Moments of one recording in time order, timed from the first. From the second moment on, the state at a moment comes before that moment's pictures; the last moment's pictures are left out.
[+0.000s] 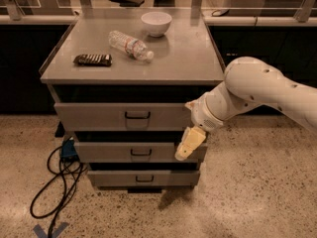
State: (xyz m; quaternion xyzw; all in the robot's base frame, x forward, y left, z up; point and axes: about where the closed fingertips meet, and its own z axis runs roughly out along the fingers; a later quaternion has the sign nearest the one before) arm 0.545 -0.080 0.732 -0.60 0.75 0.14 0.24
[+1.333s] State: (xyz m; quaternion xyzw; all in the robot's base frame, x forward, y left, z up) arm 0.607 -0.069 0.702 -0.58 0.72 0.11 0.36
